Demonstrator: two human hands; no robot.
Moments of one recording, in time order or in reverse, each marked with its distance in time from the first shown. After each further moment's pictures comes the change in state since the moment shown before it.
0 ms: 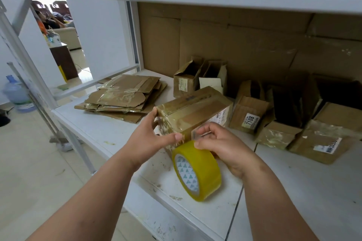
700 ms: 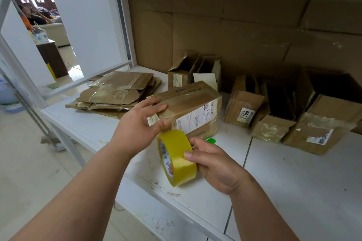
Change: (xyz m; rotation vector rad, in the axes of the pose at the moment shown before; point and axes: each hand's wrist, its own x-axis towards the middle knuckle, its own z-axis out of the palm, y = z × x) left_hand 0.012 0.008 -0.014 0.645 0.218 0.333; right_hand -0.009 0.038 0.025 0.383 -0.251 -0.035
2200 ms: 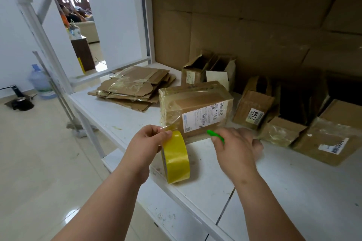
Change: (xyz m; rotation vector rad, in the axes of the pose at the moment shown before) left_hand -0.065 0.033 0.027 -0.815 0.089 -0.727; right_hand -0.004 0.008 -0.042 -1.386 0.699 -0.189
